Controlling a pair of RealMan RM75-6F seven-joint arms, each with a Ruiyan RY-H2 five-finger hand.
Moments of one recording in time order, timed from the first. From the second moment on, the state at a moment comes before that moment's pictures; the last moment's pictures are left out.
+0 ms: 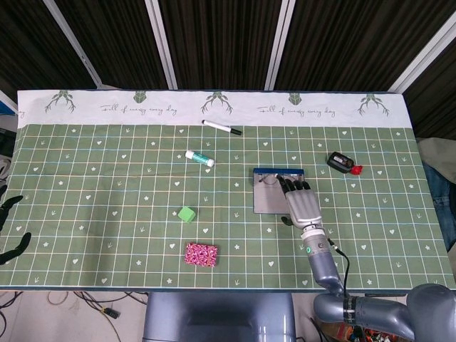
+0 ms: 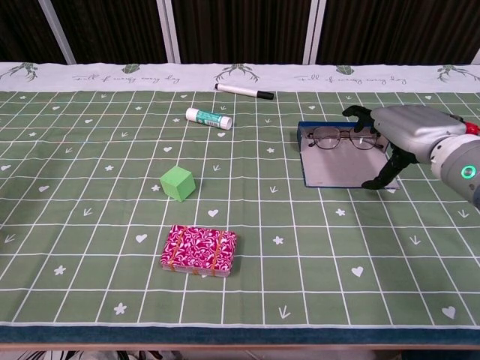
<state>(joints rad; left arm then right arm) -0.07 -1.05 -0.07 -1.67 1.45 1.50 -0.03 0.71 -1.70 0.09 -1.37 -0.91 1.23 -0.50</state>
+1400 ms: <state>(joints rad) -0.07 -1.05 -0.07 -1.66 1.45 1.50 -0.03 0.68 -1.77 0.18 -1.24 -0.95 1.12 -0.51</state>
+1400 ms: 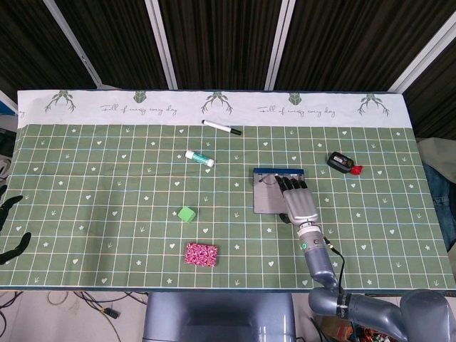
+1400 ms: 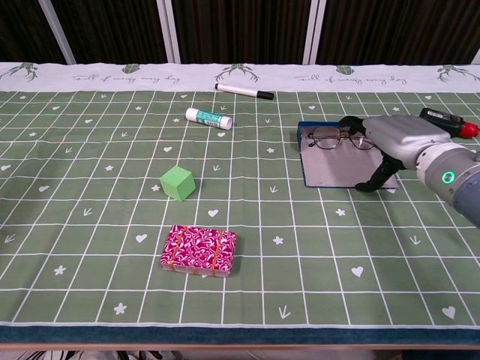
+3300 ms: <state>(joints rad) -0.07 -1.05 -0.07 -1.66 1.45 1.50 -0.03 0.66 -1.81 0.25 -1.18 -0.99 1.09 -0.47</state>
